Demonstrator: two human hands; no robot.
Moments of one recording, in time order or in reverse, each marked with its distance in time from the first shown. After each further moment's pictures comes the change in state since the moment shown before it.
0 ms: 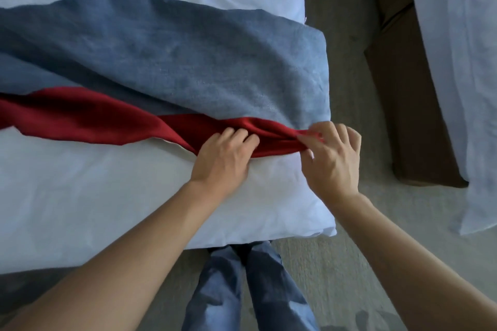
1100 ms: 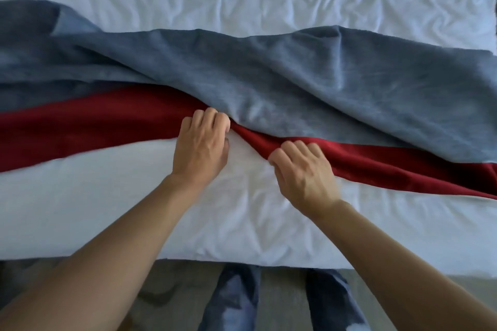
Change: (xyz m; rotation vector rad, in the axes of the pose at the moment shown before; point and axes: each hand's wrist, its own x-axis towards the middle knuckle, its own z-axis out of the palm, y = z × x) left_hand -0.170 -0.369 -0.078 0.164 0.192 -0.315; right_hand 0.041 -0.390 0.102 0.149 -0.160 -0.421
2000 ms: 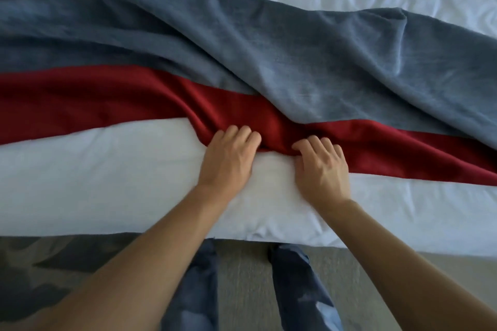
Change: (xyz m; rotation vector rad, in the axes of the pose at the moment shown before) left_hand -0.072 -0.055 0.012 -0.201 -0.070 0.117; right_hand 0.005 -0.080 0.049 -0.111 -0.042 0.265
